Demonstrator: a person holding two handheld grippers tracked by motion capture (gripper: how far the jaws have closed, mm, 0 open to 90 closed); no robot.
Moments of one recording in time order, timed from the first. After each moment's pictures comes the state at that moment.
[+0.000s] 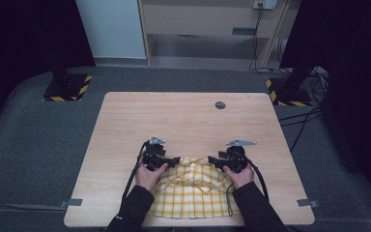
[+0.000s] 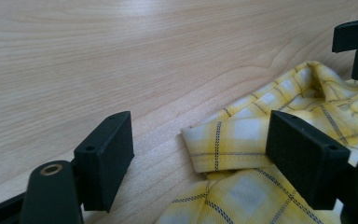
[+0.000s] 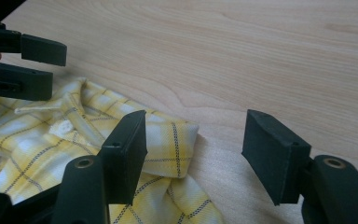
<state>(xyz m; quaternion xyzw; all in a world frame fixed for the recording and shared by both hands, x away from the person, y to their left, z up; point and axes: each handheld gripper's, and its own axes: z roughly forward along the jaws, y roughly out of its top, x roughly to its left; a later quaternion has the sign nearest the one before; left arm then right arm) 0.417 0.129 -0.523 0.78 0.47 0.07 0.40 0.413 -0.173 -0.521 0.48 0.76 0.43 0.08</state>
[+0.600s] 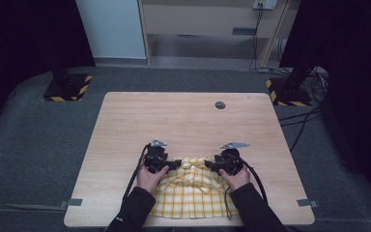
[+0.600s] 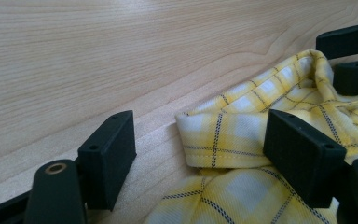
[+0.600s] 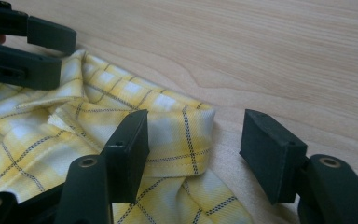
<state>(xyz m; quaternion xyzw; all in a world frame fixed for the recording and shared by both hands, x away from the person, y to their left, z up) 0.412 0.130 -0.531 0.78 0.47 0.05 0.41 0.410 -0.160 -0.532 0.46 0.79 0.41 0.06</state>
